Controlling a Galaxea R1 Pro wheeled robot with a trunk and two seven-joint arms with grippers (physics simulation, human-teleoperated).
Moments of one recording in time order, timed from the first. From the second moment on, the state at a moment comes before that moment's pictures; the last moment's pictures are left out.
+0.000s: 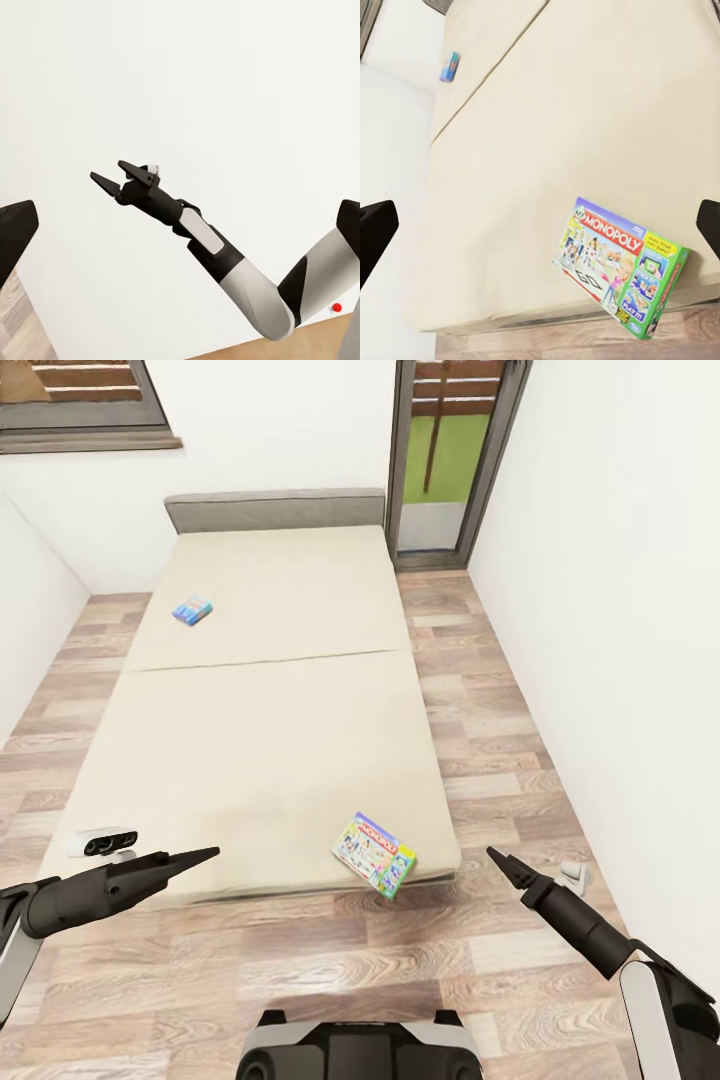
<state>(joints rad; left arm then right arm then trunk) -0.36 0.35 0.25 -1.46 0.50 0.94 -1.57 -0.22 0.01 -0.45 -1.51 -0.44 0.58 0.81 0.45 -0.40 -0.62</state>
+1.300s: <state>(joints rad) -0.36 0.35 0.25 -1.46 0.50 0.94 -1.57 -0.22 0.01 -0.45 -1.51 -0.44 0.58 0.81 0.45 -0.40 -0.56</state>
